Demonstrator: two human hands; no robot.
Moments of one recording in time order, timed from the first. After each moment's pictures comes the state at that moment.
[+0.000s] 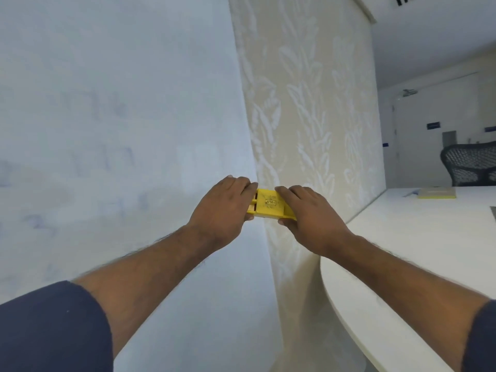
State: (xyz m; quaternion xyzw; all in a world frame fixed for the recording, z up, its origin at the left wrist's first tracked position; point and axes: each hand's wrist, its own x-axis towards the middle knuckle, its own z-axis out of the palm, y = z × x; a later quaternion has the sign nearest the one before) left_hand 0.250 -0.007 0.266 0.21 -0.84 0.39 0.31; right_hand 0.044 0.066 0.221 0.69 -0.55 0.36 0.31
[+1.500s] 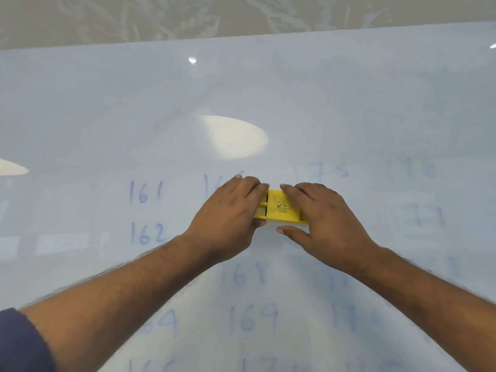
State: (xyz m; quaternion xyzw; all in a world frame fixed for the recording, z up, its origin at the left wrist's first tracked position) left_hand 0.698 0.164 0.384 0.46 -0.63 0.57 0.25; right_hand 0.501 0.072 0.368 0.78 -0.14 0.53 0.30
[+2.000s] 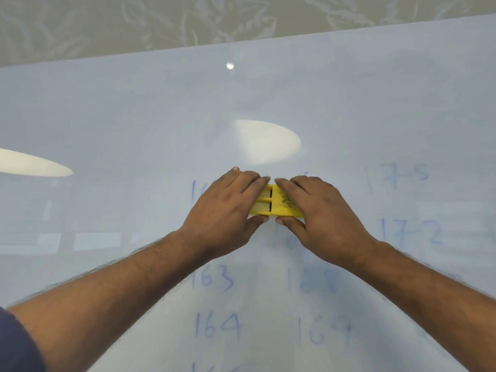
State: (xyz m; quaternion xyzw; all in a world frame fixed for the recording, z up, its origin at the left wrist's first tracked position) left_hand 0.804 0.220 0.390 0.48 -0.60 0.60 0.25; right_hand 0.619 0.108 0.385 0.78 -0.08 0.54 0.31
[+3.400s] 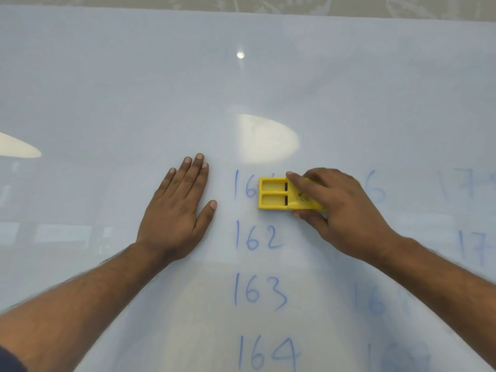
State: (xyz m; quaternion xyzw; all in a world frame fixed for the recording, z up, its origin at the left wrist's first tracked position) left_hand 1.006 0.207 0.371 0.54 -0.50 0.58 0.35; right_hand 0.711 0.099 0.409 0.76 -0.07 0.52 0.38
